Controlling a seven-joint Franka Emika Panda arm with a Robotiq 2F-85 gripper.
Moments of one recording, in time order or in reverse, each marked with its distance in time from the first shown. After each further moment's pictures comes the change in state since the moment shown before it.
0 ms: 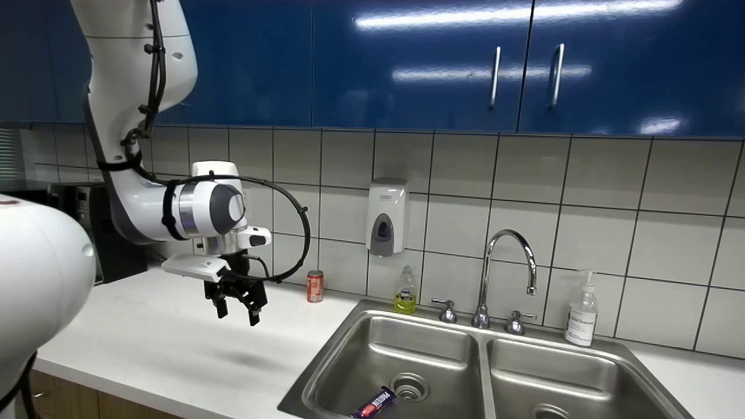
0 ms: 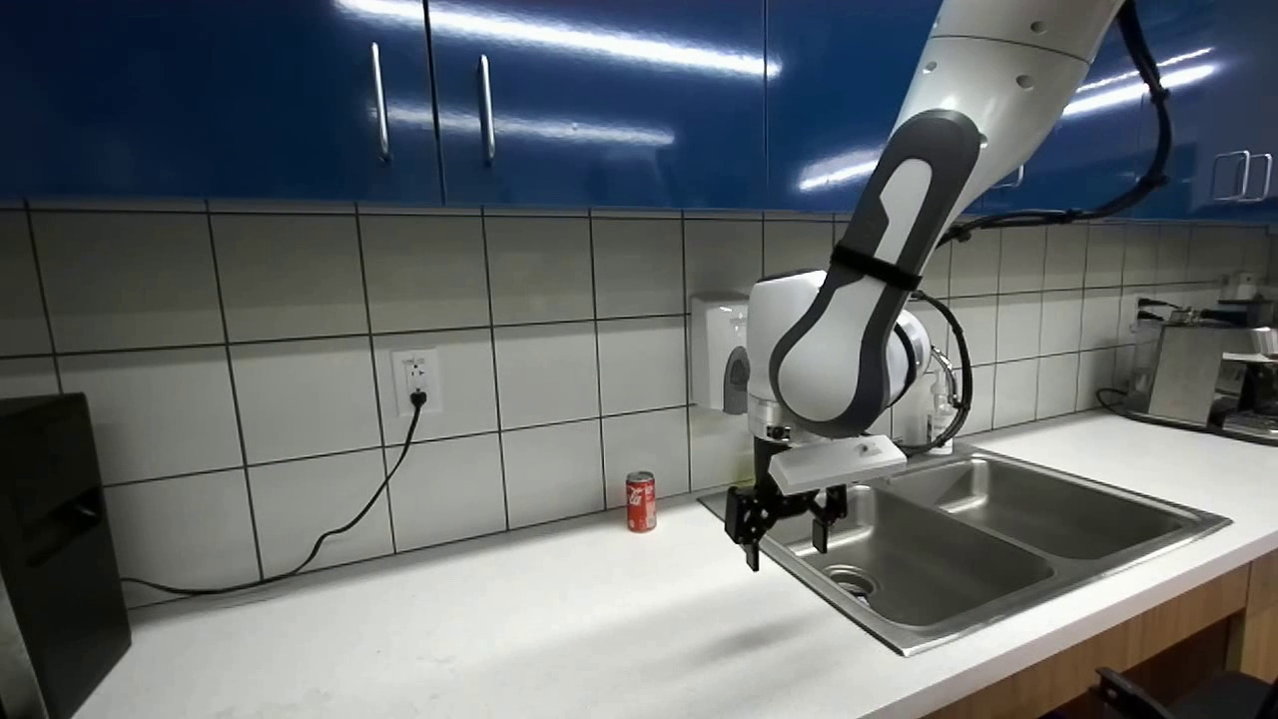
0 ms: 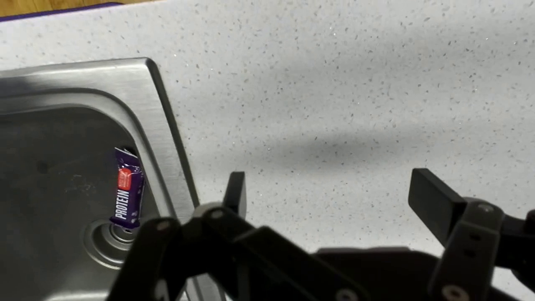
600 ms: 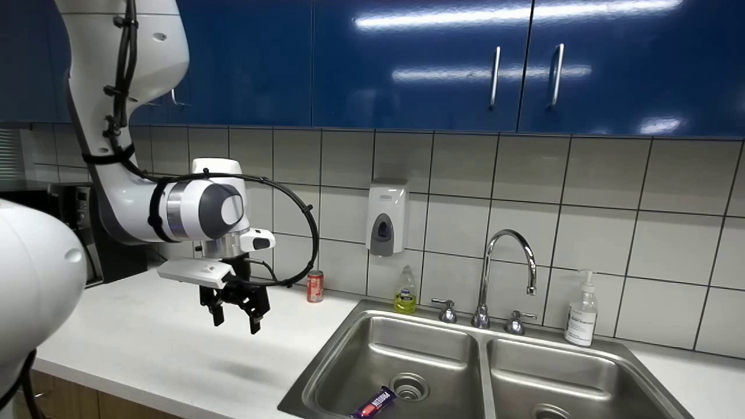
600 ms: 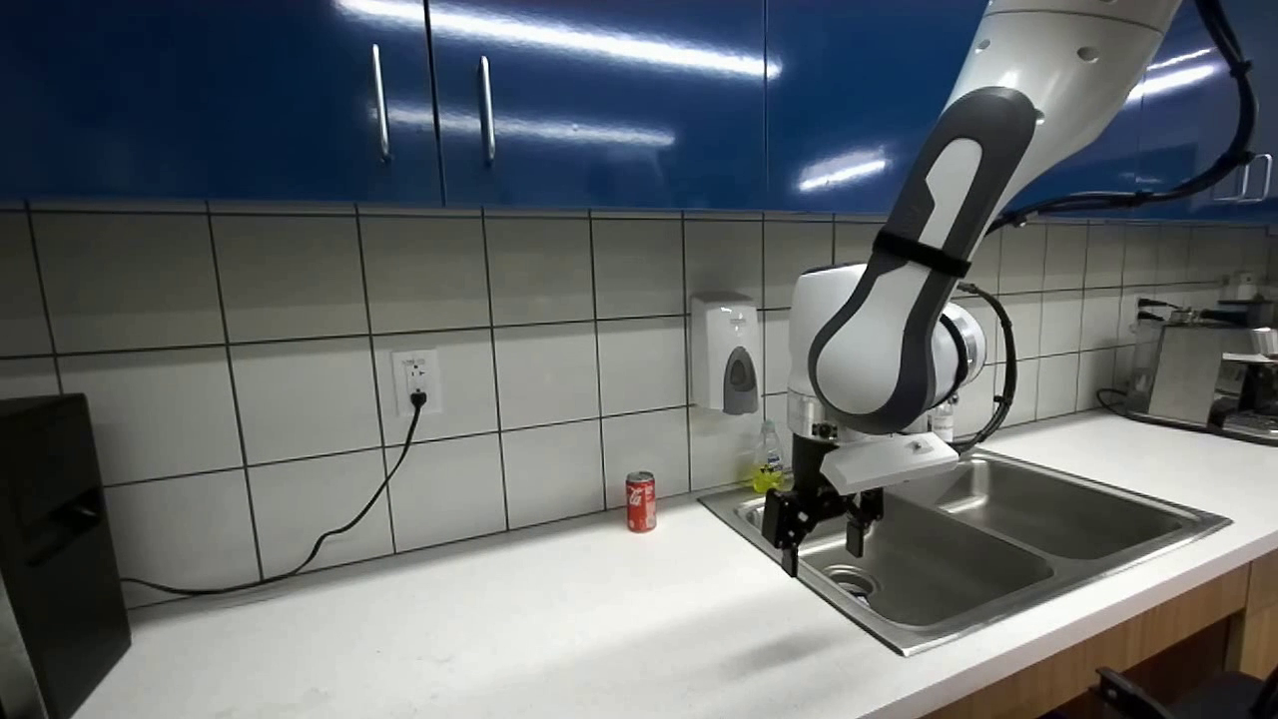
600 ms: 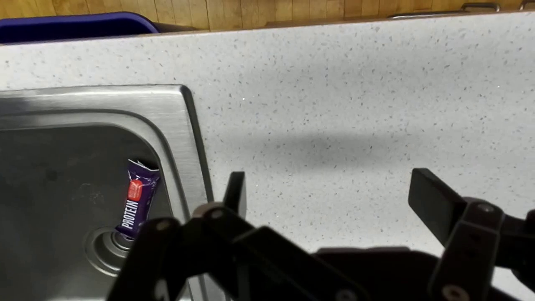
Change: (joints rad) arm -0.098 -0.103 0.048 -0.125 0.065 0.027 -0.182
